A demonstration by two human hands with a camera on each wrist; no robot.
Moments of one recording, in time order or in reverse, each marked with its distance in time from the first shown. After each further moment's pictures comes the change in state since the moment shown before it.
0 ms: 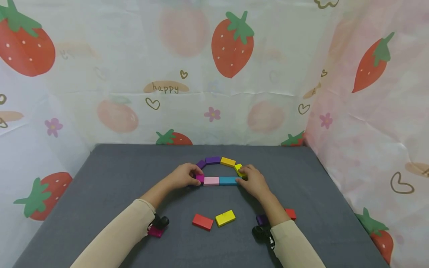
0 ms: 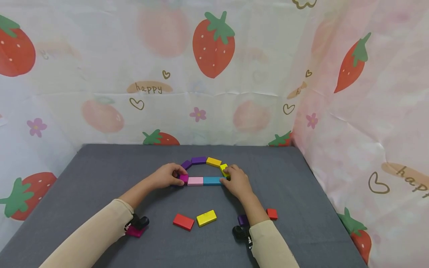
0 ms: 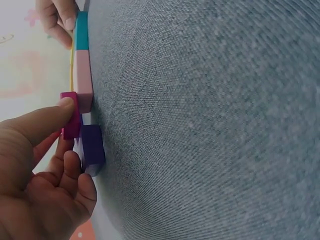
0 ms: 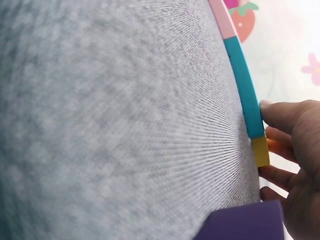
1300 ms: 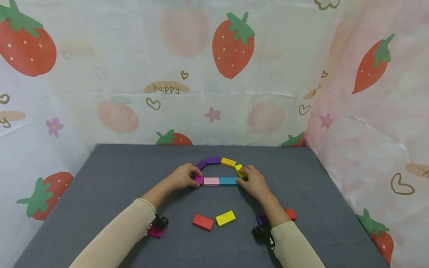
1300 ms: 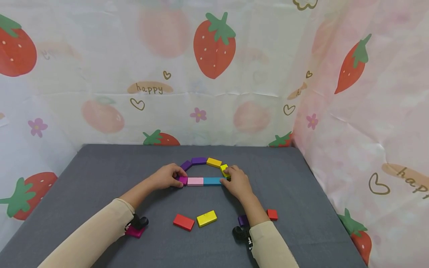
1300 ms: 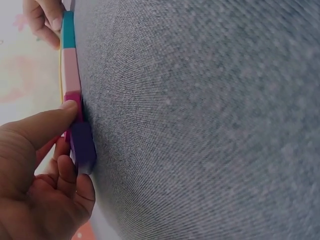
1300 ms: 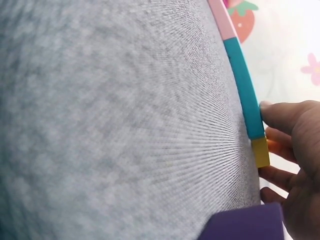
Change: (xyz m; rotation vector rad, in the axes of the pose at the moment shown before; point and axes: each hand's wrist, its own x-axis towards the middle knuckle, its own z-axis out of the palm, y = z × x) left_hand -0.001 -0.002 0.001 0.070 0.005 0.018; right_hand 0.000 -0.003 -0.002 0.000 -0.008 0.014
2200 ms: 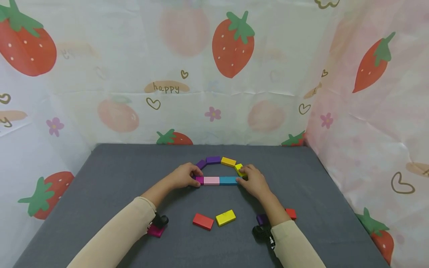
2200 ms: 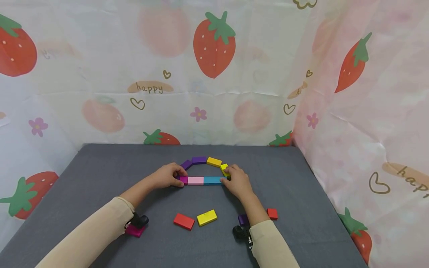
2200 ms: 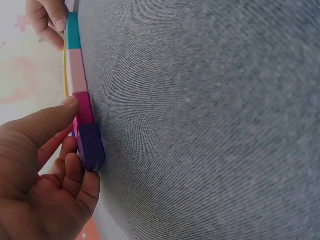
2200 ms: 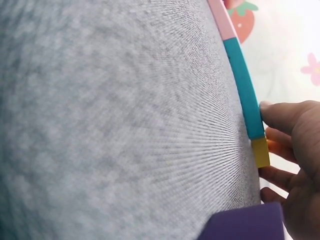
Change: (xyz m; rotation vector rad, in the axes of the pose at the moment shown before) left_hand 0.000 0.003 -0.003 0.010 -0.032 -0.008; right_hand -0.001 -0.001 -0.001 -0.009 -0.008 -0.001
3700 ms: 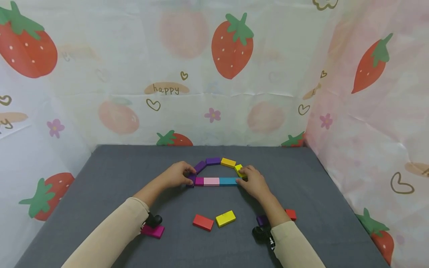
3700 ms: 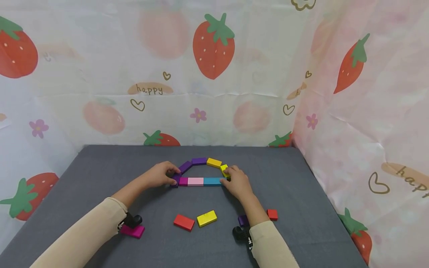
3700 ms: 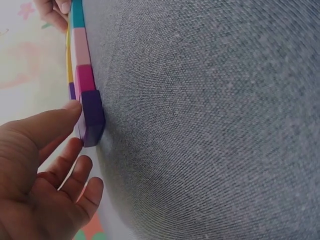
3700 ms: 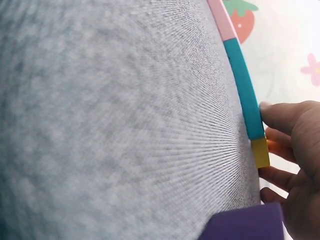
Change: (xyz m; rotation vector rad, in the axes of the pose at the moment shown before) left_hand -0.006 -0.013 -0.016 0.047 0.032 -0.012; right_hand 0.000 0.002 0.000 -0.008 0.000 -0.010
